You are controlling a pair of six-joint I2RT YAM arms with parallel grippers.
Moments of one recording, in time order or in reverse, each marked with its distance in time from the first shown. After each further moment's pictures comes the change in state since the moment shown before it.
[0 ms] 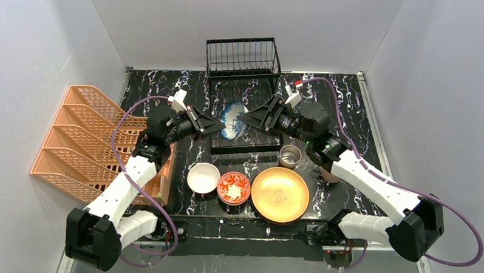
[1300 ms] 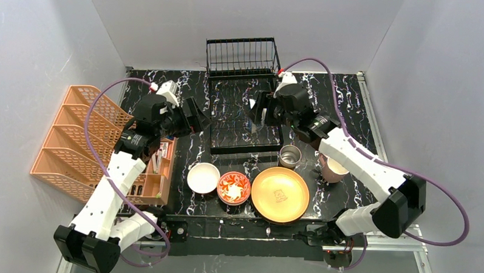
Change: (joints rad) left arm 0.000 -0.025 0.336 -0.674 -0.423 0.564; right arm 0.000 0.196 0.307 -0.458 0.340 -0.506
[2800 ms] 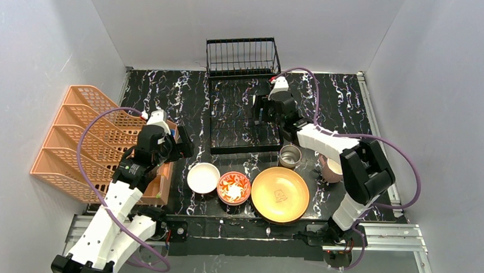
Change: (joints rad) left arm 0.000 -0.274 -0.318 -0.056 -0.293 0.095; right arm -0.115 0.322 -0.184 0.552 0.092 -0.231
